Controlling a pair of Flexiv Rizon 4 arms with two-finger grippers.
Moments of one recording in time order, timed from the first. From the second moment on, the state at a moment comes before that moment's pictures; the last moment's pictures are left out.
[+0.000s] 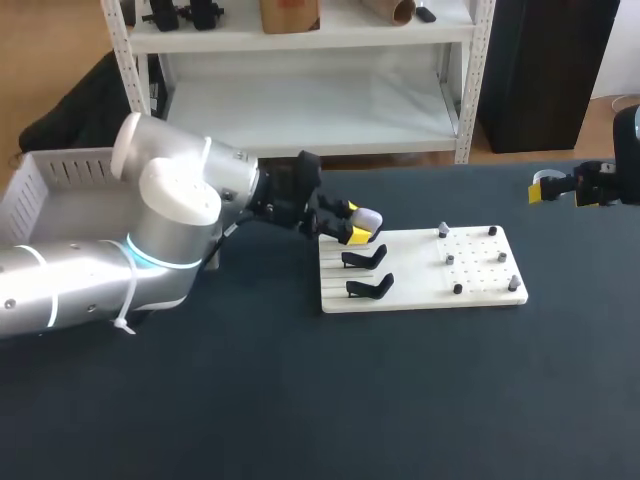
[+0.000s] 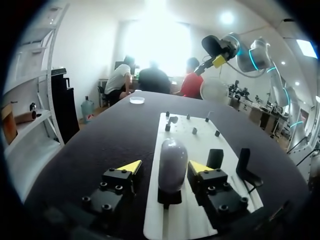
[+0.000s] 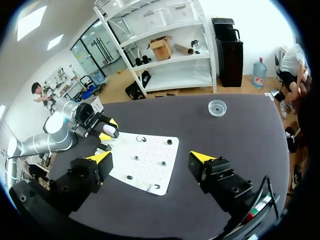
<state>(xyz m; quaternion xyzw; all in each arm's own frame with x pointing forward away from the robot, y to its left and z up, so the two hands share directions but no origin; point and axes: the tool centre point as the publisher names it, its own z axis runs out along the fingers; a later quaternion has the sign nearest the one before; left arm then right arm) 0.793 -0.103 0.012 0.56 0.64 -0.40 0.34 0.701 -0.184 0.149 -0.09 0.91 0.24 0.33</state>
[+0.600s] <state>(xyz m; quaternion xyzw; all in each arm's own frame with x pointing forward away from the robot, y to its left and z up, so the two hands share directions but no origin) 0.790 -0.101 0.010 0.56 0.64 -0.41 0.34 0.701 -0.184 0.149 -0.09 0.91 0.24 0.33</state>
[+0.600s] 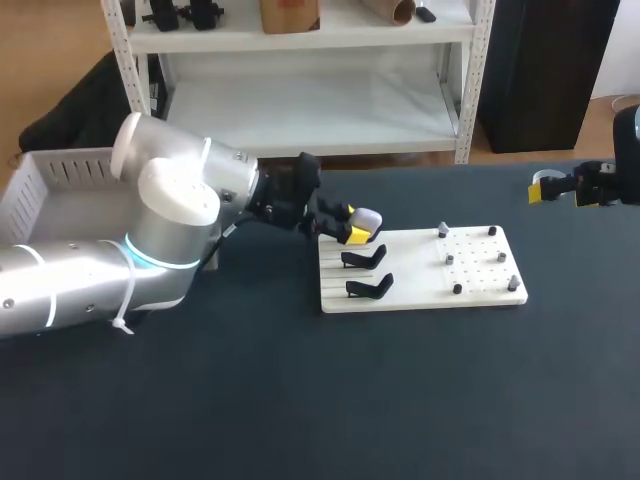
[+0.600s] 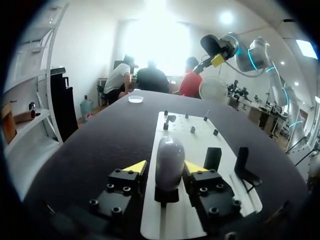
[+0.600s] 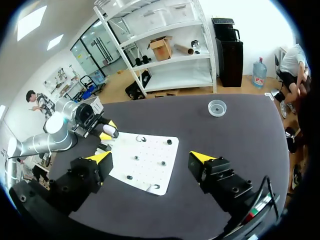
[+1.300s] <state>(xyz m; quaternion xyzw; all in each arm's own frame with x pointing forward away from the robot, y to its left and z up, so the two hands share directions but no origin) 0.793 -0.094 0.032 0.58 0.61 -0.40 0.37 0.701 -0.184 0.149 -0.09 0.91 0.24 0.33</state>
